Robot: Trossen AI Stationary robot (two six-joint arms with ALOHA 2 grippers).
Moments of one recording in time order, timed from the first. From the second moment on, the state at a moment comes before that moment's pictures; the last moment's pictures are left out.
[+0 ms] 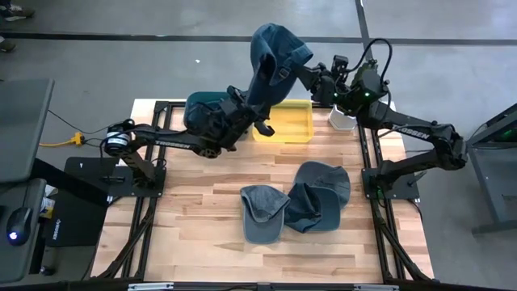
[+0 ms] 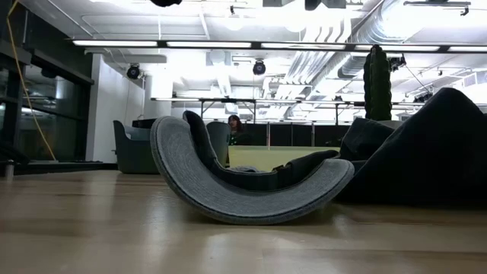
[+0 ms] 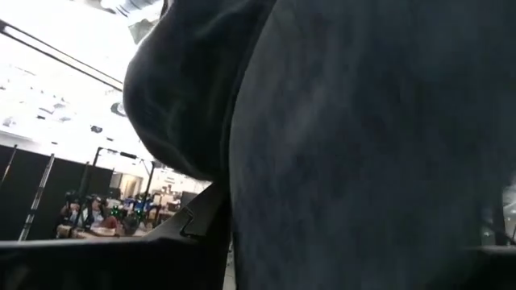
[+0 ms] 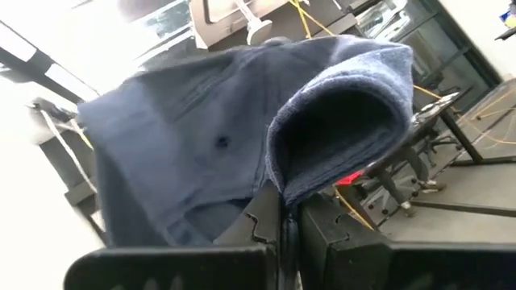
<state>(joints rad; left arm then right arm) 0.07 1.66 1.26 1.20 -0.48 0.21 -0.41 1.25 1.18 0.47 -0.04 0.68</state>
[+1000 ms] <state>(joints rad) 0.07 1.66 1.29 1.18 -0.51 0.26 -0.42 1.29 1.18 0.43 -0.08 0.64</state>
